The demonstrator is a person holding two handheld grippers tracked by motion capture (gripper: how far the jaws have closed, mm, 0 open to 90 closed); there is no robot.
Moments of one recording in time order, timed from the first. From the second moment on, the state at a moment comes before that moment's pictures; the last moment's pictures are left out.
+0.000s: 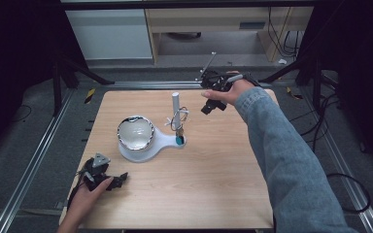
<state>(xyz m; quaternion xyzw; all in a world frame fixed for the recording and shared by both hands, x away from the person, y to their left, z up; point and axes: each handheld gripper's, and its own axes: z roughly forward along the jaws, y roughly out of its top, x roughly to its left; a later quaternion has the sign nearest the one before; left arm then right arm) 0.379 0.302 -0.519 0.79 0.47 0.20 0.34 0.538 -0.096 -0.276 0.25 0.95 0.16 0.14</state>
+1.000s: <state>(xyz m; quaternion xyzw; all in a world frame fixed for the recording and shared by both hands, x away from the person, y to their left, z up) 0.379 0.302 -0.520 0.79 0.47 0.20 0.34 0.510 -0.165 -0.347 0.28 0.92 0.22 0.19</state>
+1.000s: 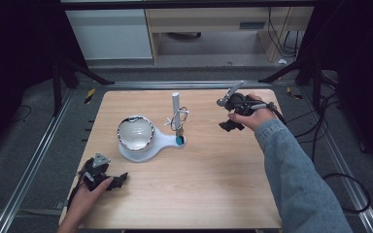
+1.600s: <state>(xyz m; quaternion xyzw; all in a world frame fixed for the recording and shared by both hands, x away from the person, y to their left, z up) 0.379 0.302 -0.520 0.79 0.47 0.20 0.34 0.485 -0.189 -0.408 0.30 0.91 0.23 0.17</state>
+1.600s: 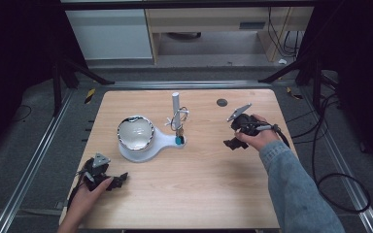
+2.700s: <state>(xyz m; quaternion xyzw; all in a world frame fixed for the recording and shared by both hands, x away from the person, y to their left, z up) 0.379 0.302 -0.520 0.79 0.47 0.20 0.34 0.466 -0.262 -0.503 0.45 0.81 0.32 0.20</state>
